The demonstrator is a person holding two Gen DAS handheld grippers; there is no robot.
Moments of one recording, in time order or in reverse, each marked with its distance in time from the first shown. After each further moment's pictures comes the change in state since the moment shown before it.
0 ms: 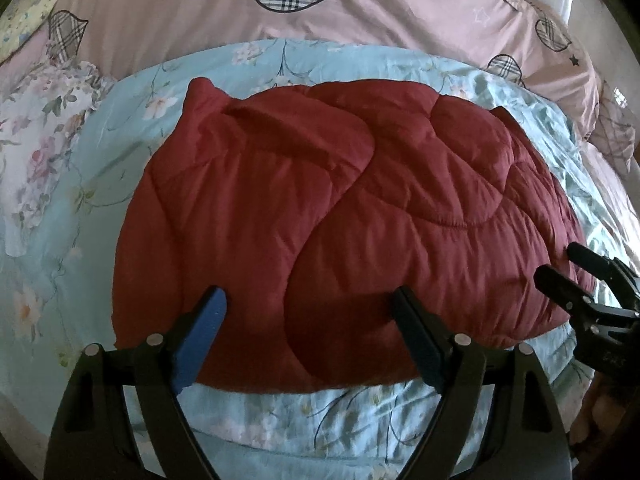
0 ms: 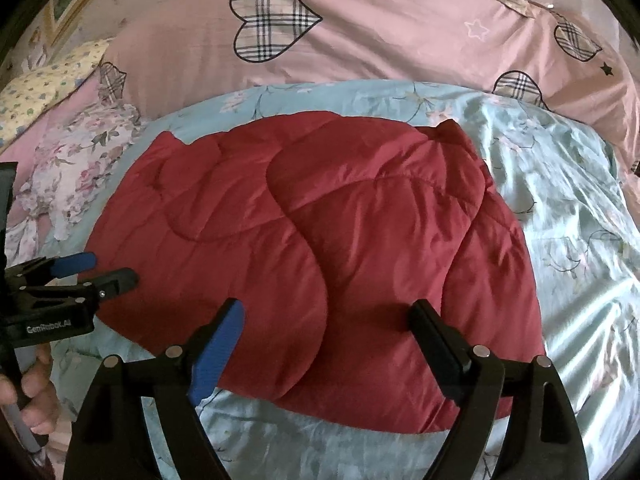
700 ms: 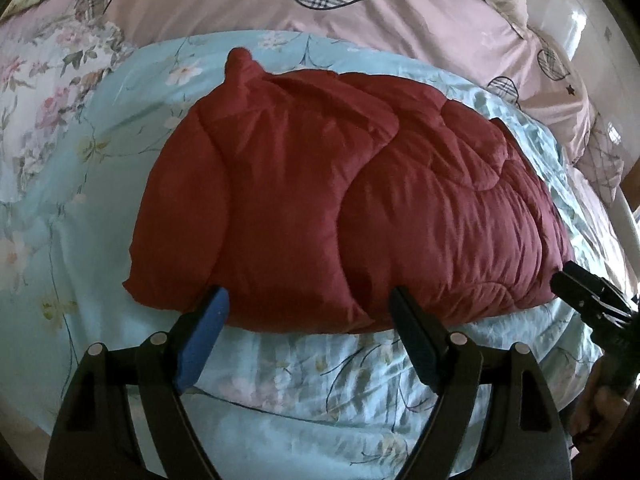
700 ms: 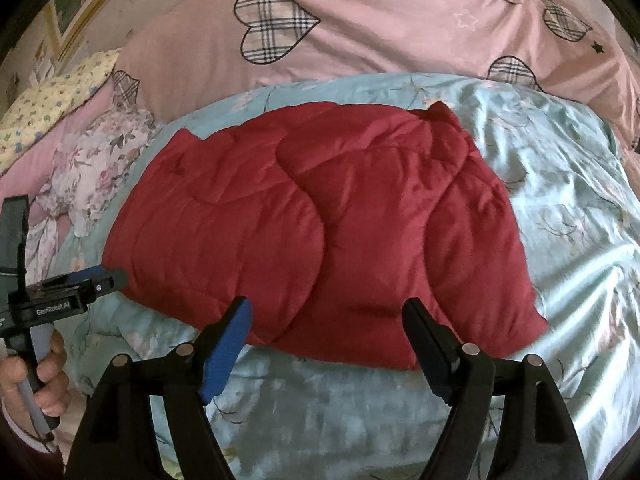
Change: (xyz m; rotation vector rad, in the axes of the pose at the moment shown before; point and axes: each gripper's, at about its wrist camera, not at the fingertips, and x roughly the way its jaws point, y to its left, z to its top) left arm -0.017 0.039 -0.040 -0.092 -0.015 -0.081; right arm -0.028 -0.009 -0.031 0.018 -0.005 0.070
